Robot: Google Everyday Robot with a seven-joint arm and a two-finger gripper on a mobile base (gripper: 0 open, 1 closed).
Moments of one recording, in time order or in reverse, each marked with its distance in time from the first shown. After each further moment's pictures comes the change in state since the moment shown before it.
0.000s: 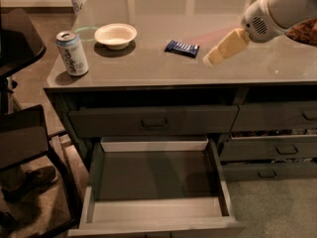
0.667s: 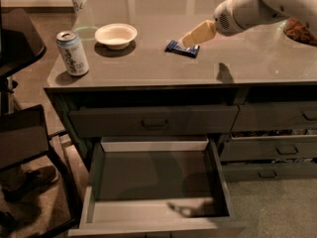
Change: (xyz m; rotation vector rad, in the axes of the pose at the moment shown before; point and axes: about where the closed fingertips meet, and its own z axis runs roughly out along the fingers) arm -0.066 -0.042 0.079 0.064 -0.198 0.094
